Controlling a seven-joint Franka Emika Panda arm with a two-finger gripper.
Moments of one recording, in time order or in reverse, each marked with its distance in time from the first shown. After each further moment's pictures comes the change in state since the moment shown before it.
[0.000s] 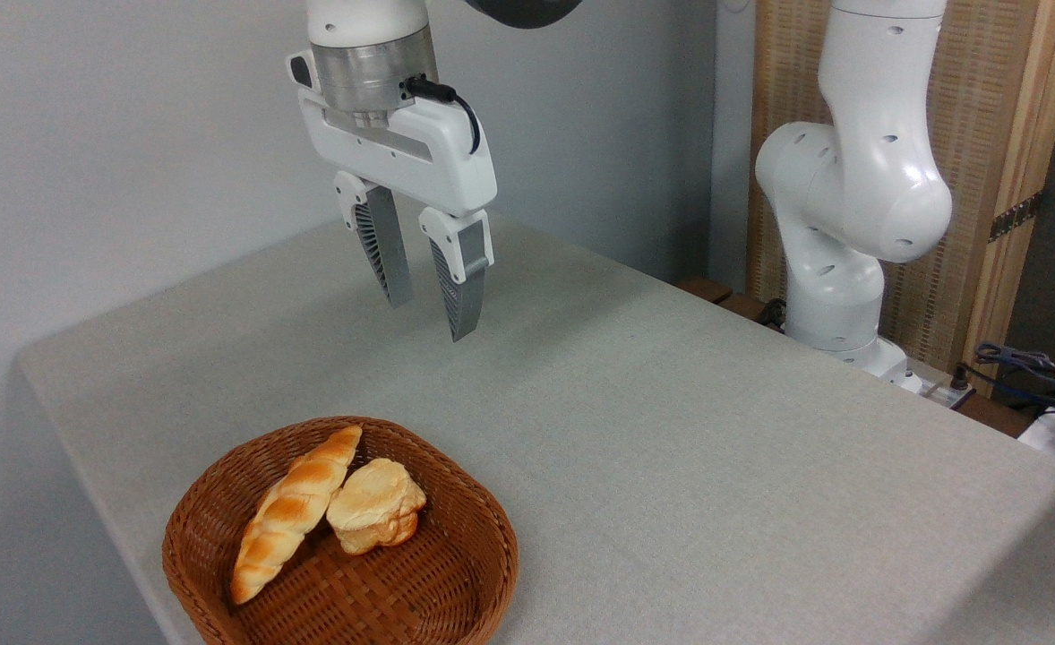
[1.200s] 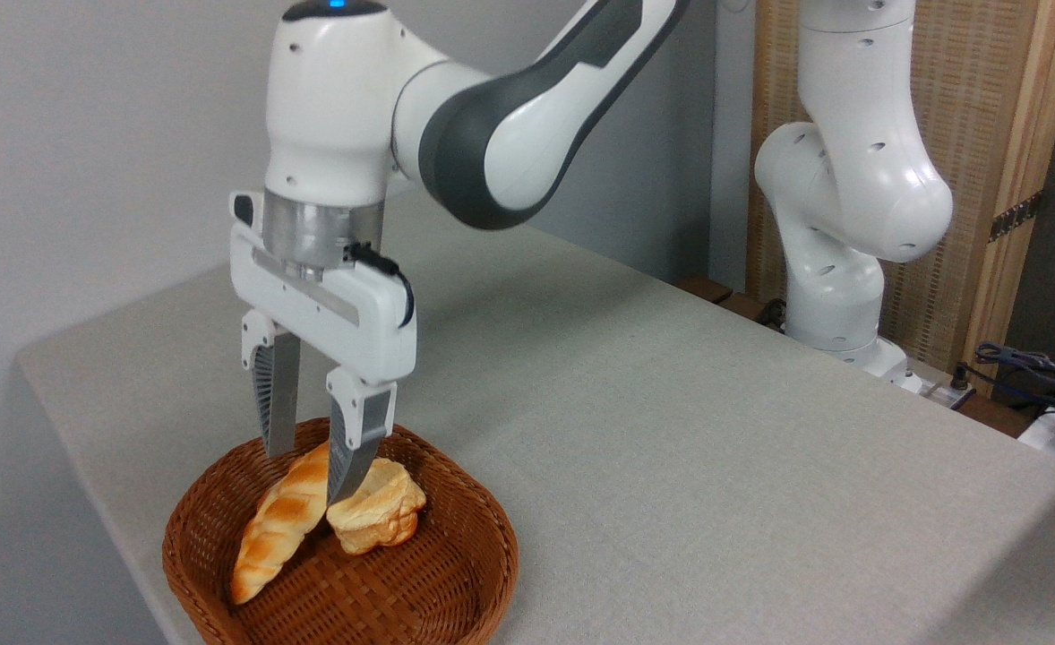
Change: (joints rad) arm 0.013 0.219 0.030 -0.089 0.000 0.640 0.000
